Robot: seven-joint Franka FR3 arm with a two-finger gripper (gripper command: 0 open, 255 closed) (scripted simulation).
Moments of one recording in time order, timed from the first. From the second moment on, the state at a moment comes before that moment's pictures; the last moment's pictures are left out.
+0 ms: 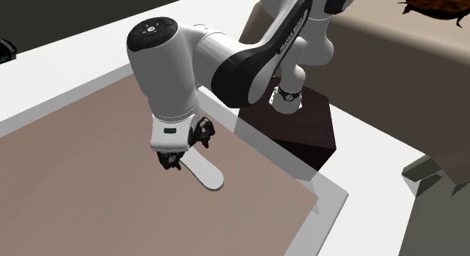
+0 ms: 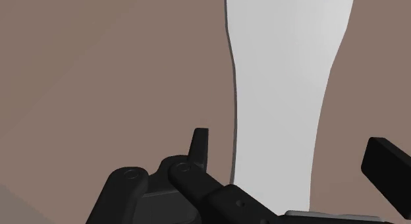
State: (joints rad) arm 0.00 0.29 -0.54 -1.65 0.14 1.91 -1.57
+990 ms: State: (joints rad) arm -0.01 0.30 -0.54 -1.69 0.16 1.97 -1.58
